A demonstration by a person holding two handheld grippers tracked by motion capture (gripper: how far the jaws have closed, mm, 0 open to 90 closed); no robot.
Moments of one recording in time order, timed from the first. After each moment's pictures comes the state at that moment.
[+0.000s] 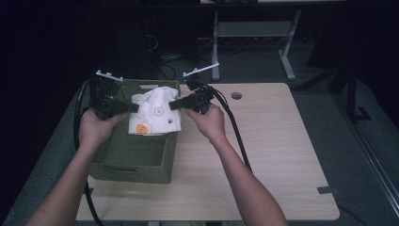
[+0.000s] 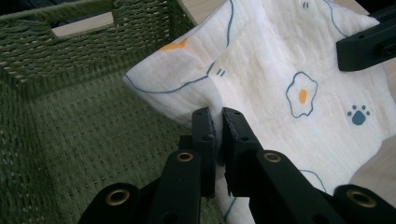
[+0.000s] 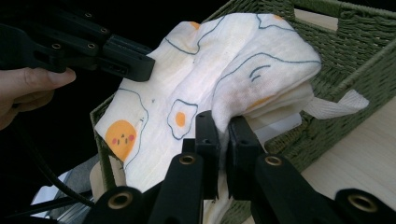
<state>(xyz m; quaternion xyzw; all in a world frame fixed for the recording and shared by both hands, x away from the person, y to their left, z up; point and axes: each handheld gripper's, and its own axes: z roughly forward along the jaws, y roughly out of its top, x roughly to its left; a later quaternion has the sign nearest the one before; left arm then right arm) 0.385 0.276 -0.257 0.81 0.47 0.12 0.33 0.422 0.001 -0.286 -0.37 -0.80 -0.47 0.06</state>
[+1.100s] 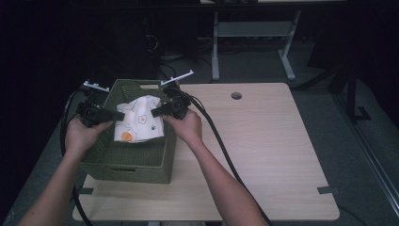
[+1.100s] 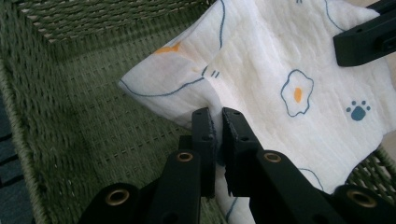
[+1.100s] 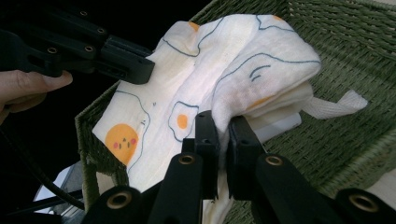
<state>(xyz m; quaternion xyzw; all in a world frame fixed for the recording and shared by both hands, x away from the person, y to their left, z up) 0.390 0.326 -0.293 0.82 0.48 0.11 0.30 0.435 0.064 -0.320 -0.37 -0.81 -0.45 0.08</state>
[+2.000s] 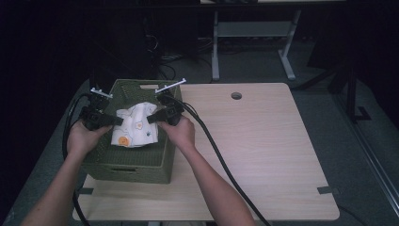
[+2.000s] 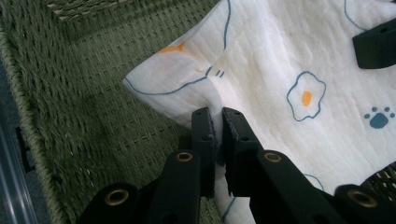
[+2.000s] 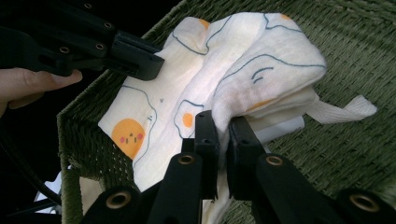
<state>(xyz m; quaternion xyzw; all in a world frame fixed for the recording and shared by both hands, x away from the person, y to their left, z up) 0.400 0.330 -0.318 0.83 0.48 0.12 0.25 0.436 0.085 -0.348 -0.38 -0.81 -0.44 0.09</state>
